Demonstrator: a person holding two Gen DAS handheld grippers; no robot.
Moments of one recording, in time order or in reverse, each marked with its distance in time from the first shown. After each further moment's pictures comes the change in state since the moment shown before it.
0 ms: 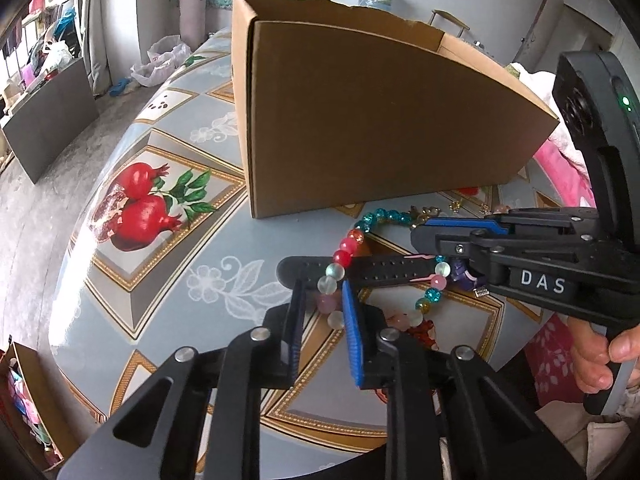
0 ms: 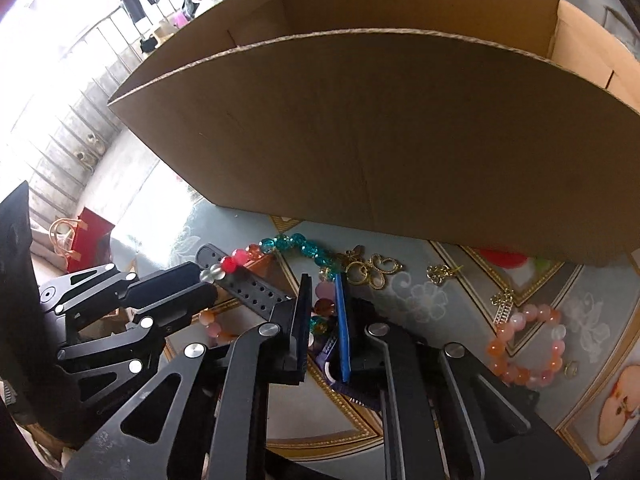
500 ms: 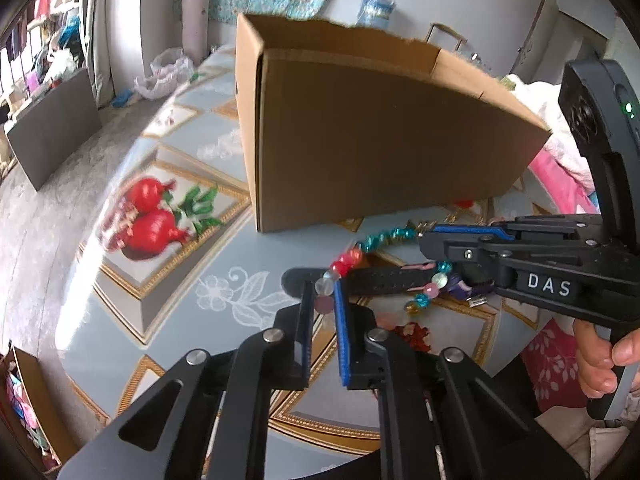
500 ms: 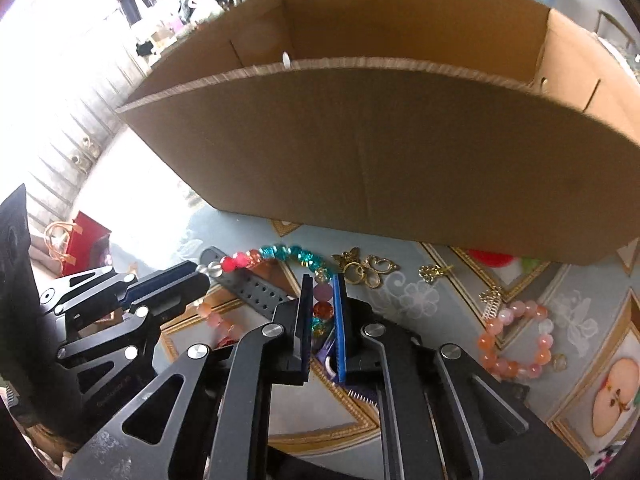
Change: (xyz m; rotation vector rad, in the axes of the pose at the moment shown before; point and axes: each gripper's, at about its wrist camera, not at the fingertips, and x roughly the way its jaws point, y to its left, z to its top) left arm -0.018 -0.001 0.001 0.011 -0.073 0.002; right arm -0.010 0.018 -0.008 -0.001 -0.062 -0.018
